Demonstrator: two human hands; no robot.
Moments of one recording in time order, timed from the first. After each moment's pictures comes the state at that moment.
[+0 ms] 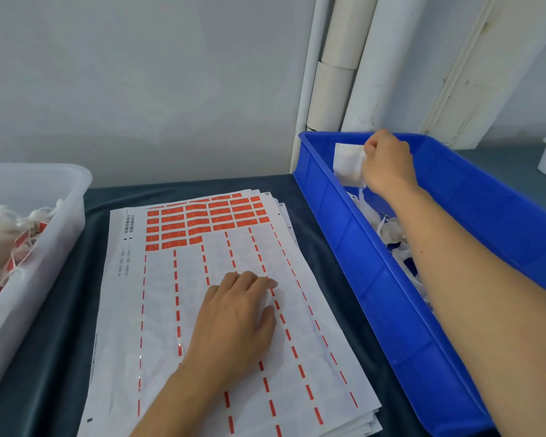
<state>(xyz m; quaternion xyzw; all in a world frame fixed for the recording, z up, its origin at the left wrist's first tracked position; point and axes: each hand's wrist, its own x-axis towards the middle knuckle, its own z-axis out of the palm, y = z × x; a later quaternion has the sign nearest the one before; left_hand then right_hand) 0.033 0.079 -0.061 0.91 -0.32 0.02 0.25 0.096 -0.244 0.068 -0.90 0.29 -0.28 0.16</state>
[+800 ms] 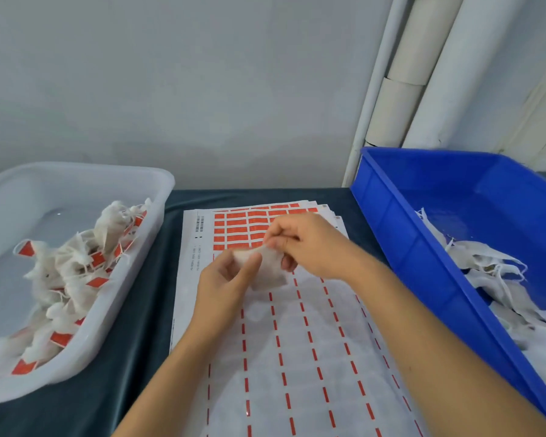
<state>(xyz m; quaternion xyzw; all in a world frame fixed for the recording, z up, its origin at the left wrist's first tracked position) 0.082 0.149 -0.043 0.73 -0.10 -0.02 0.68 0.090 -0.036 0.028 -0.91 -0.08 0.00 0.40</state>
